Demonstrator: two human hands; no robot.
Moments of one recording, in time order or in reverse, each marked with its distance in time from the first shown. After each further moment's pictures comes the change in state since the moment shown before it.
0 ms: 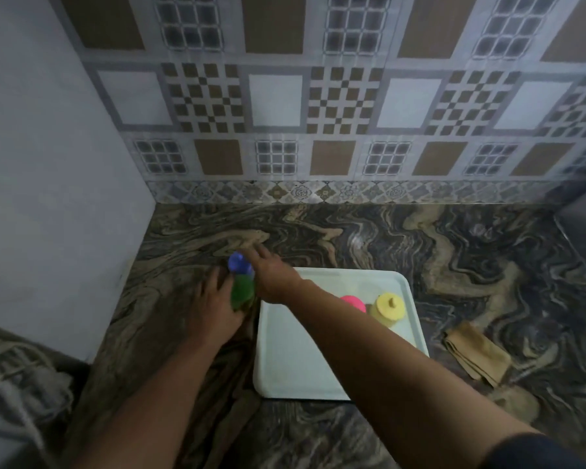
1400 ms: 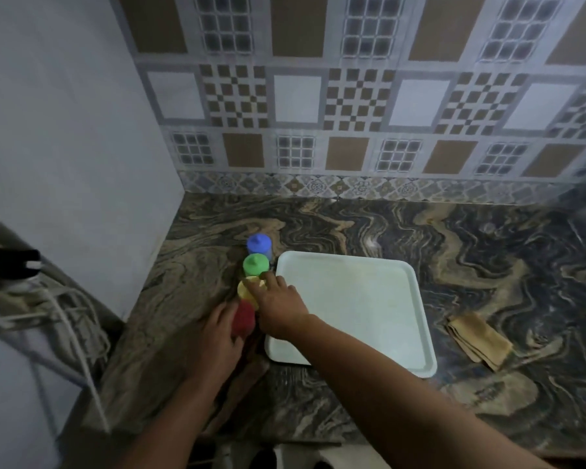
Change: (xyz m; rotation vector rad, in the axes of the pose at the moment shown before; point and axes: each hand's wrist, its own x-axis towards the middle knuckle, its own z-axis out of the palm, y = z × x) left_hand -0.123 -0.029 0.031 -0.281 0.026 -0.074; right_hand -0.094 -0.036 0.068 -0.155 0.055 -0.091
